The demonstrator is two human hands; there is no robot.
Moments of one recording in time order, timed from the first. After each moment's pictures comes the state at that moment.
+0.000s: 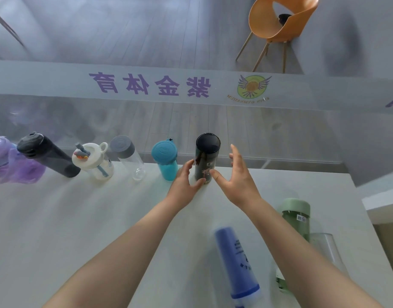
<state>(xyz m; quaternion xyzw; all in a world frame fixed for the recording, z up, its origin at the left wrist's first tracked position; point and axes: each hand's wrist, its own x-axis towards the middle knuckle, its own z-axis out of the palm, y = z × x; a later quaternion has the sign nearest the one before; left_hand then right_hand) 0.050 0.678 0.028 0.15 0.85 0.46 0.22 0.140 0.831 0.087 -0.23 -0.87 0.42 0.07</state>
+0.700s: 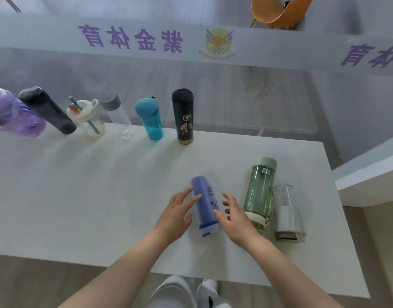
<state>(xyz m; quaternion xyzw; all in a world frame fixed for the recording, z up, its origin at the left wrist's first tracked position) 0.281 0.630 -0.010 0.32 0.89 0.27 0.19 0.380 0.823 0.015 -0.26 -0.81 0.51 -0.14</state>
